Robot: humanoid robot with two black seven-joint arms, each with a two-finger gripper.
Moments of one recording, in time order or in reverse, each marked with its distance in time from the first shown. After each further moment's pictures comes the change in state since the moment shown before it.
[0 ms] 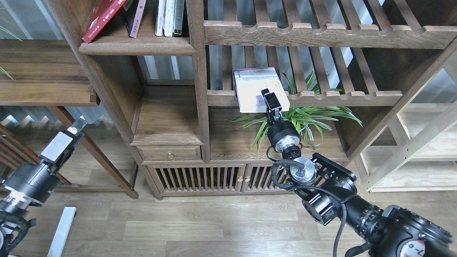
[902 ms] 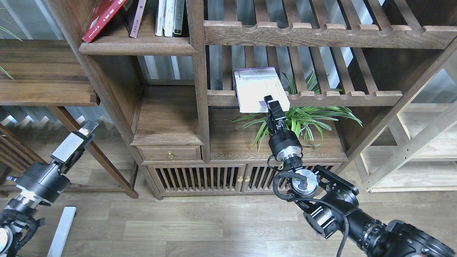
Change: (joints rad) left arm -0.011 -0.004 0.042 0.000 0.001 0.000 0.000; right arm -0.079 0.000 0.062 0.057 -0.054 0.040 0.009
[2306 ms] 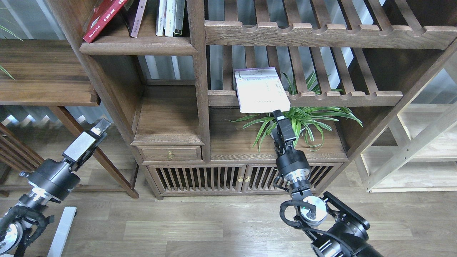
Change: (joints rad) left arm -0.023 -0.001 0.066 -0.006 0.000 0.000 0.000; right arm -0.281 0.000 0.184 0.199 -0.274 0.083 -0.006
